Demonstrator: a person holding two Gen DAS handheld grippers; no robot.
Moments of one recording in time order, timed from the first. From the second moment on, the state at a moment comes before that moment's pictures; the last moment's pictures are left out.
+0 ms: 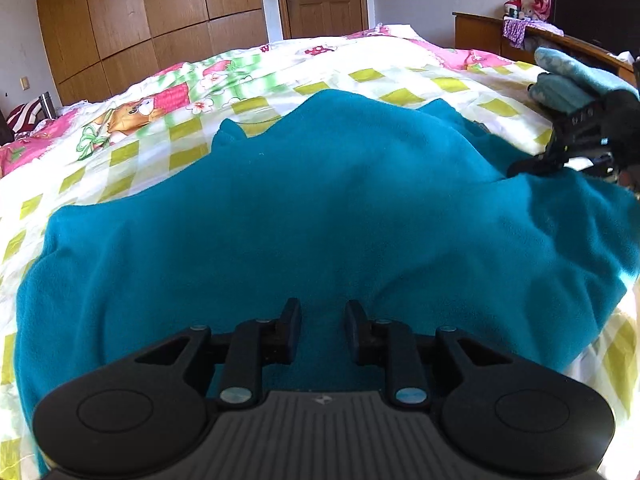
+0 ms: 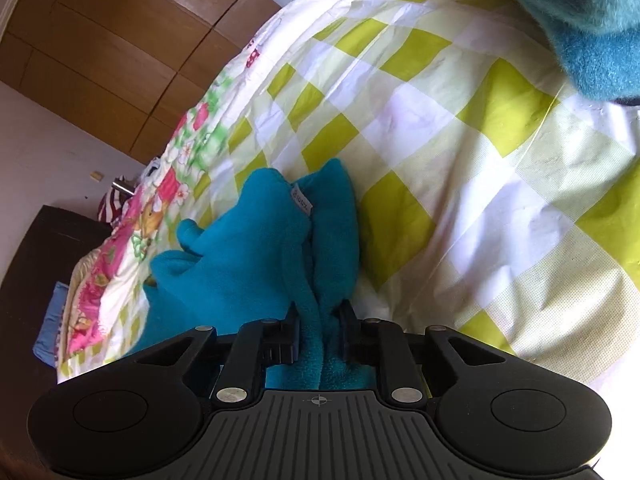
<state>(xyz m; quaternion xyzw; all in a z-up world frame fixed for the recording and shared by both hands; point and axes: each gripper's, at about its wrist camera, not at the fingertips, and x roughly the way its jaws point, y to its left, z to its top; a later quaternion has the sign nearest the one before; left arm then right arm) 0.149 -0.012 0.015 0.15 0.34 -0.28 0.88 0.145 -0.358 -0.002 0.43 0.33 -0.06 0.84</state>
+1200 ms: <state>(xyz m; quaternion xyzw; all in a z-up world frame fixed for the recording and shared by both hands) 0.147 0.166 -0.008 -0.13 0.33 -0.23 0.90 0.254 0.023 0.098 0.09 0.43 0.13 0.89</state>
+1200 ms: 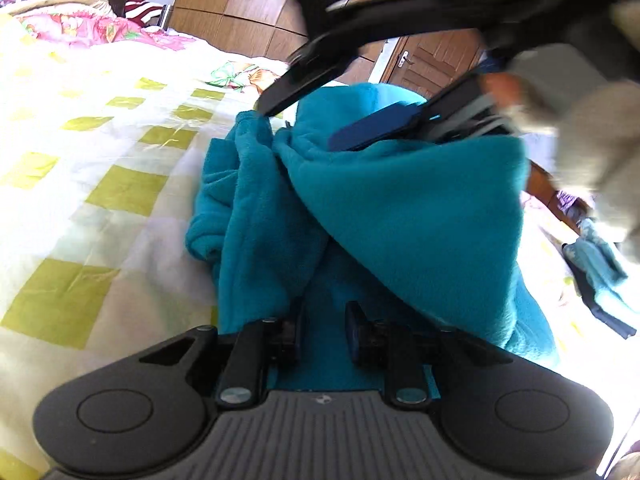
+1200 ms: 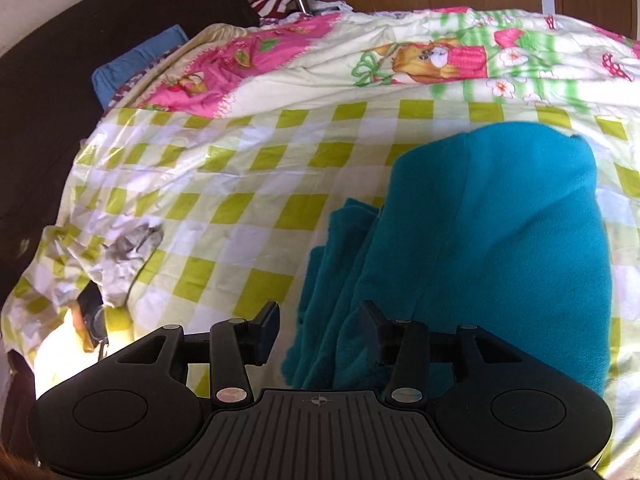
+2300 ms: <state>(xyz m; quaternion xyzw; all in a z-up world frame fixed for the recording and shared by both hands) 0.120 0.150 0.009 -0.12 0.34 -0.21 0.91 0.329 0.015 0.074 -0.05 0.47 0.02 0.88</state>
